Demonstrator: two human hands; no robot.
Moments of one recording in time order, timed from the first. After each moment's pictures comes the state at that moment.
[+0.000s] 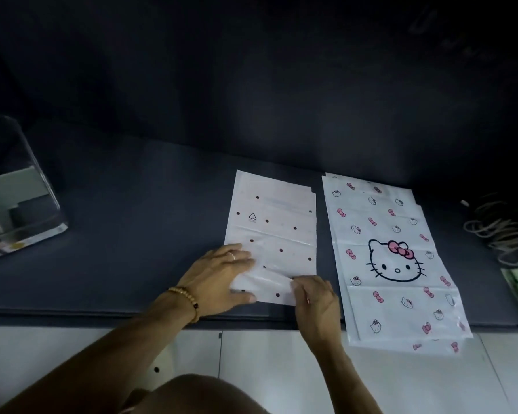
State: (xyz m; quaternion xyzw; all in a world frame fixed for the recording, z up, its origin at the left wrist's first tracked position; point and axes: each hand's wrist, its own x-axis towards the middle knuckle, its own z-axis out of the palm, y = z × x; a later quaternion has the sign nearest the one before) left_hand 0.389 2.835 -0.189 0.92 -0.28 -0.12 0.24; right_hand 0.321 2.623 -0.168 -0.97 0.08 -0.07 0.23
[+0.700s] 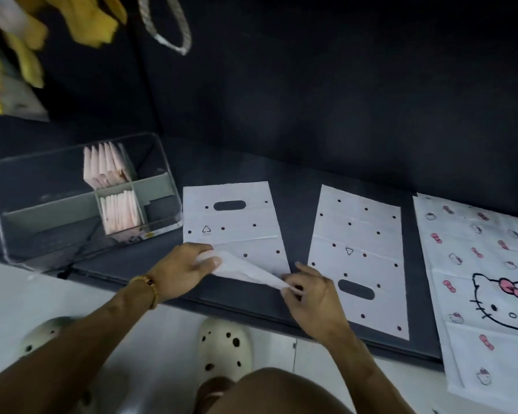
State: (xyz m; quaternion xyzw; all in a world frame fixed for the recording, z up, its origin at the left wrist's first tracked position) left_hand 0.368 3.027 -0.157 0.88 -0.04 -0.14 0.45; right_hand 0.358 2.752 -0.164 -0.95 -0.12 0.07 0.29
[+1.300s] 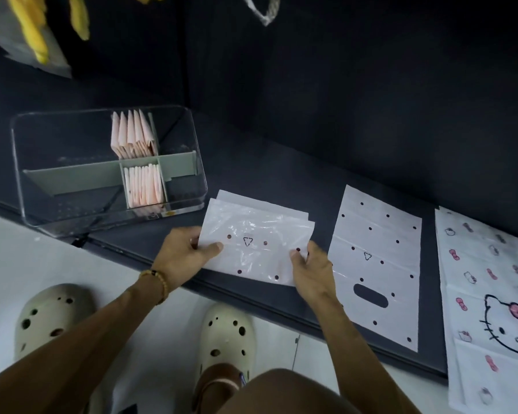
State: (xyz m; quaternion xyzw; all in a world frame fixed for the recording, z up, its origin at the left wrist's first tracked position) left_hand 0.350 3.038 -0.172 0.78 0.19 -0.06 0.60; right_hand 0.396 2.806 -0.171 -0.93 0.09 0.12 0.34
